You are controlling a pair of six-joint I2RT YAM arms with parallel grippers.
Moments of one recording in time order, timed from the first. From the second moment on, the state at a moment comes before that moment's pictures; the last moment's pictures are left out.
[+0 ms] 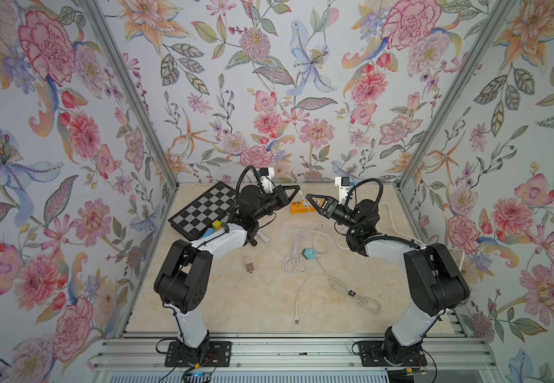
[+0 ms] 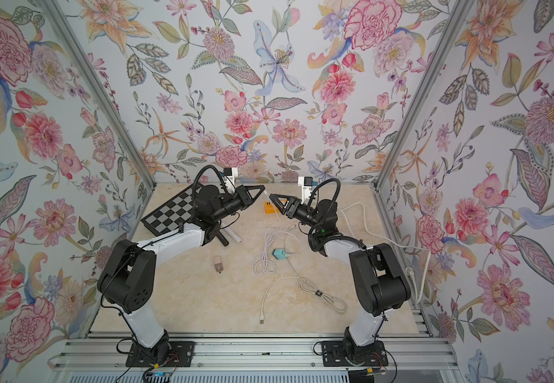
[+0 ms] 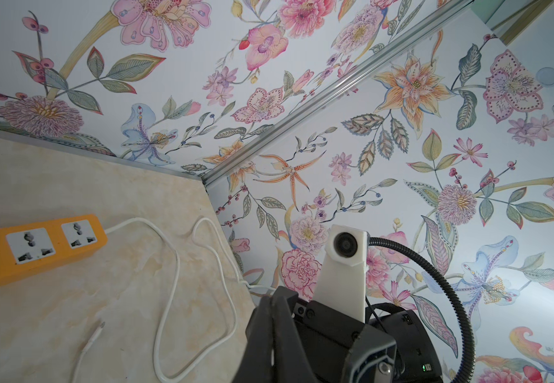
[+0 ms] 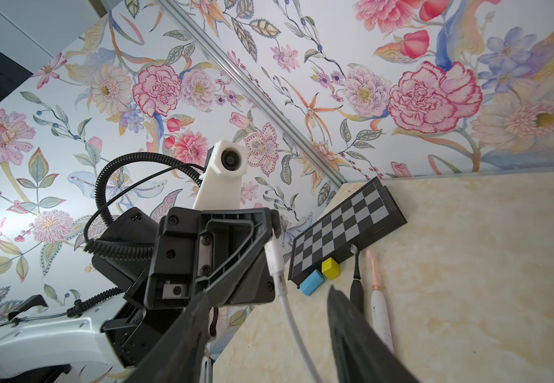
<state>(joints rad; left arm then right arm) -0.49 1.80 1.21 0.68 0.50 -1.04 0.35 1.74 0.94 1.05 -0.73 0.99</state>
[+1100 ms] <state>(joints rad) -0.54 1.59 1.23 0.31 0.21 -0.69 0.31 1.75 0.89 1.22 -0.77 1.10</state>
